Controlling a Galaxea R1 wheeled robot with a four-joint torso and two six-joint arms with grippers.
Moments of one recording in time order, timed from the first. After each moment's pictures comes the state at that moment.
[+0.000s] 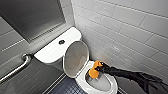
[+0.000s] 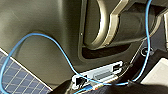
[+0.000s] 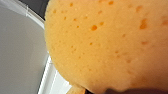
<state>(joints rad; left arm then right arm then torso) 1.53 2.90 -2.36 0.12 0.00 0.06 -0.39 2.94 -2.30 -0.42 -0.15 0.93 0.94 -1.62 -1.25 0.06</state>
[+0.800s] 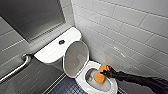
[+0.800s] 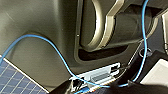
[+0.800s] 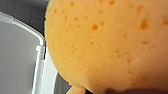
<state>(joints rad) 1.53 2.91 -2.36 0.12 0.00 0.06 -0.46 2.72 -2.06 -0.41 -0.10 1.02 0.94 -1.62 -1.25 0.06</state>
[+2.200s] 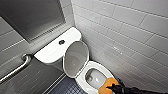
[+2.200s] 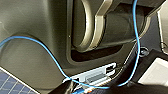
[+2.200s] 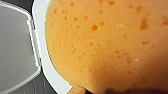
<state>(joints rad) 1.54 2.93 -2.35 0.13 -0.01 0.07 -0.66 2.43 -1.65 -0.32 -0.02 1.04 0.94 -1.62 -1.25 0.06</state>
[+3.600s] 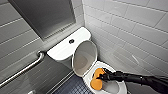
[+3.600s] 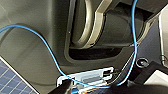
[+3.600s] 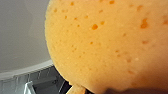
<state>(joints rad) 1.54 2.94 -2.35 0.14 -0.01 0.07 -0.42 2.66 -1.73 -0.47 -0.40 1.04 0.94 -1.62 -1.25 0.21</state>
